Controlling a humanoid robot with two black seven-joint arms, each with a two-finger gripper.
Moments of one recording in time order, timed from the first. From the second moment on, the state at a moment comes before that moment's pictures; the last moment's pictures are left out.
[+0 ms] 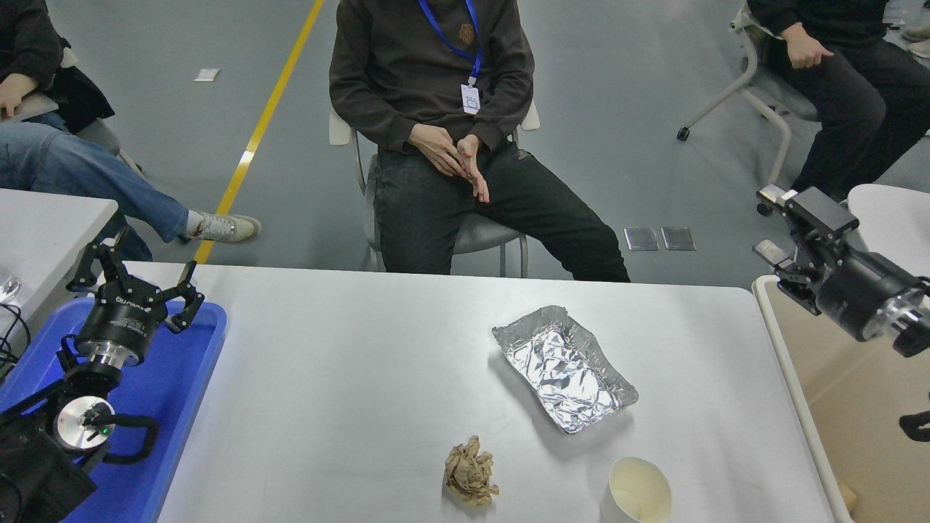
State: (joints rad) left arm -0.56 0.46 -0.59 -0.39 -0.23 -0.70 -0.59; right arm 0.57 -1.00 0.54 1.46 -0.68 -0.12 0.32
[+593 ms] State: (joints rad) left arm -0.56 0.46 -0.59 -0.39 -0.23 -0.70 -0.59; right arm 0.82 -0.92 0.14 1.48 -0.93 -0.12 0.26
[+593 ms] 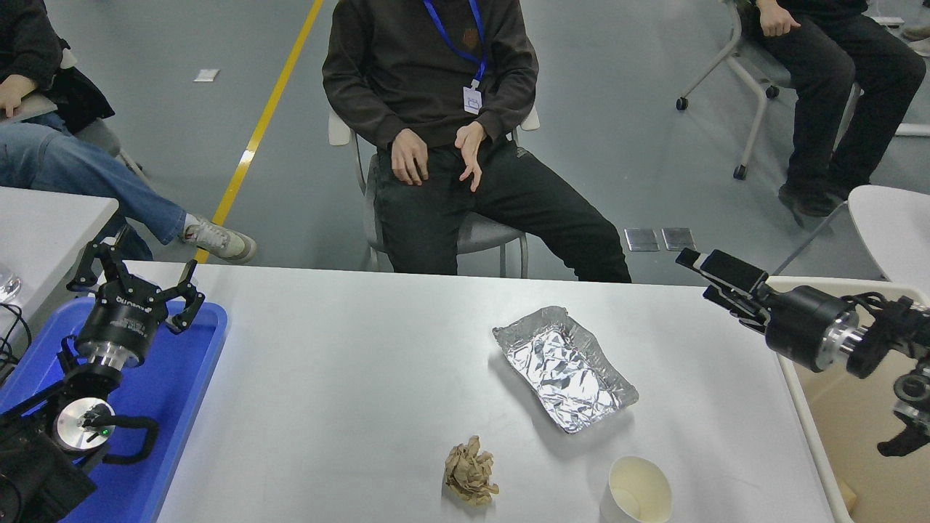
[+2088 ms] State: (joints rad) left arm -0.56 0.46 -0.59 -0.39 -0.23 -0.70 -0.59; right arm 1.09 -0.78 -0.49 1.47 -1.34 -0.23 0.27
